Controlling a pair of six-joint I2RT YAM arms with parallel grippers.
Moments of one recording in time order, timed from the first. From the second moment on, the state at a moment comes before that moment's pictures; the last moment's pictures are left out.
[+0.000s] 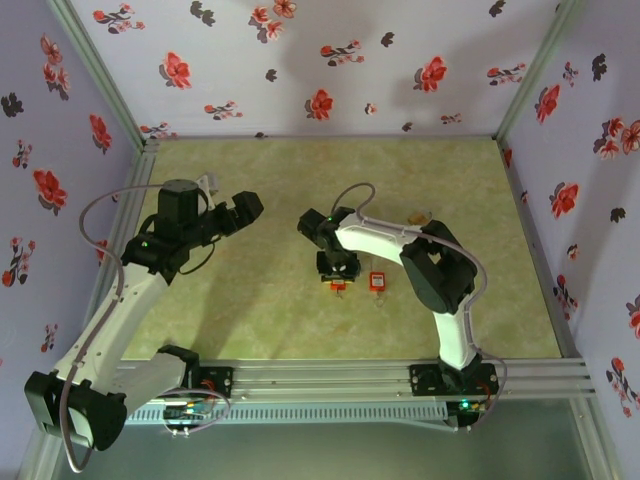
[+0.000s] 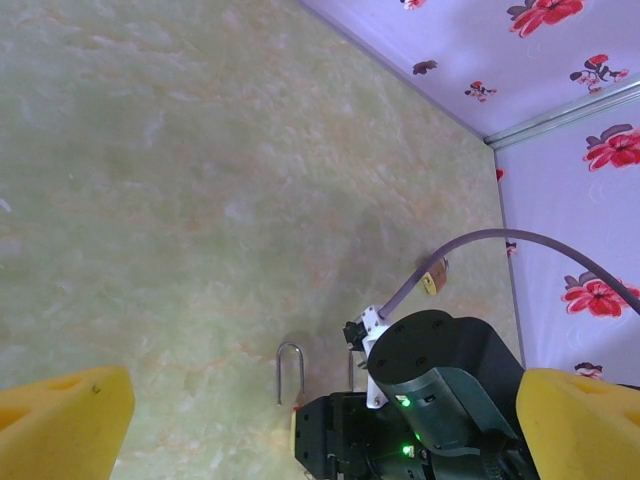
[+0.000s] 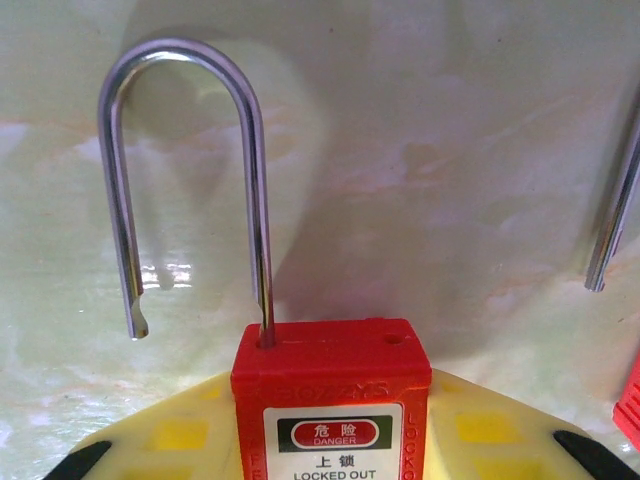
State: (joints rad) left arm -0.34 1.03 1.00 -0.53 0.28 -0.75; right arm 0.84 2.01 1.43 -1.01 0.00 0.86
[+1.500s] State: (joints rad) left arm -0.29 0.98 1.15 -0.61 0.20 -0.75; right arm 0.84 1.66 1.66 -1.16 0.18 0.66
